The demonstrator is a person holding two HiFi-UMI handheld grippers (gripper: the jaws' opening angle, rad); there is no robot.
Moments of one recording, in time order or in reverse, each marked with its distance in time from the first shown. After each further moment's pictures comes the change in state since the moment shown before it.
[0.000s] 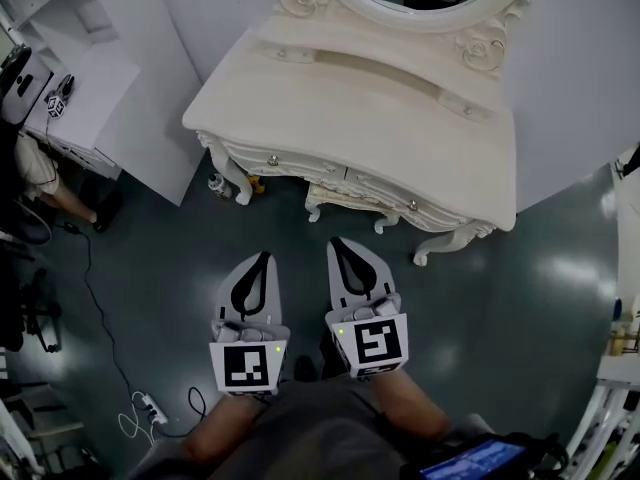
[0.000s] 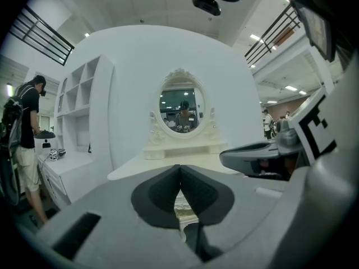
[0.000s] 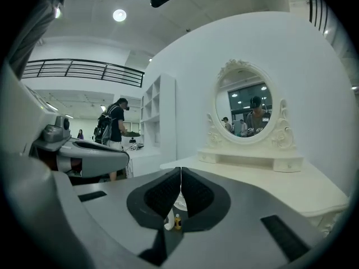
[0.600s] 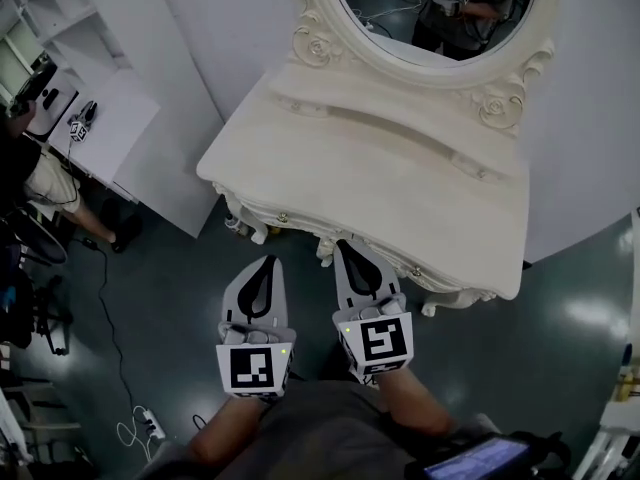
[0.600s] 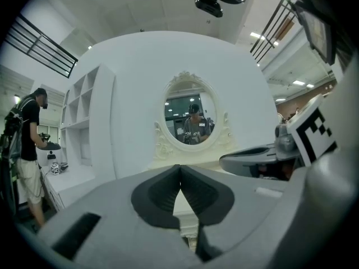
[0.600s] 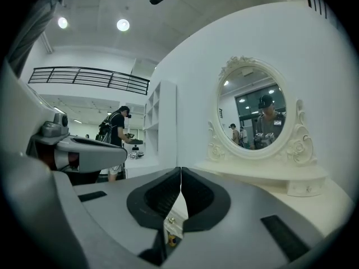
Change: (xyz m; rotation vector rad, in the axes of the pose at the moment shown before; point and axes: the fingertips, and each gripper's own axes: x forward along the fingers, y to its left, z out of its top) left arm 0.099 0.016 0.063 0.037 -0.081 0.098; right arm 0.087 -0.078 0.049 -0.009 -0.080 0.079
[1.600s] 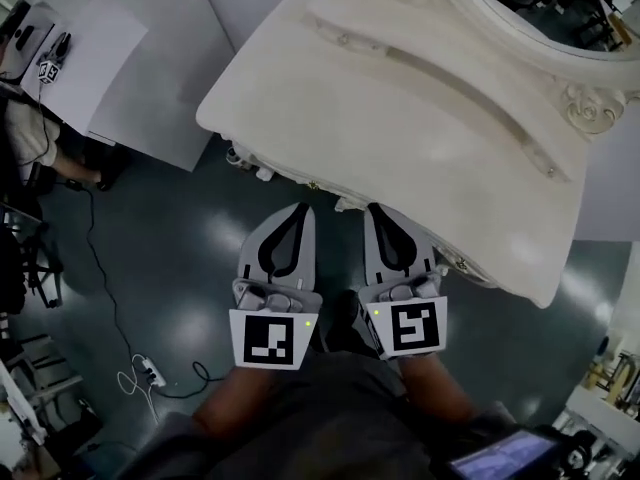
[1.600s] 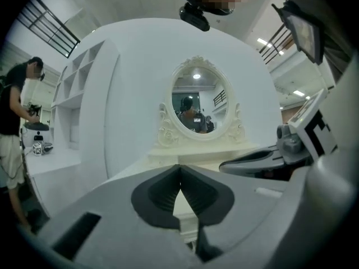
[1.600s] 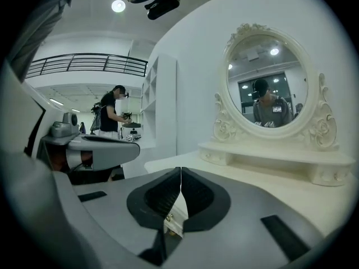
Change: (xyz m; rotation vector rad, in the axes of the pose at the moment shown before) left arm 0.103 0.072 -0.069 -0.078 0.063 -0.100; right arm 0.119 0.005 -0.061 -0.008 0.176 -0.003
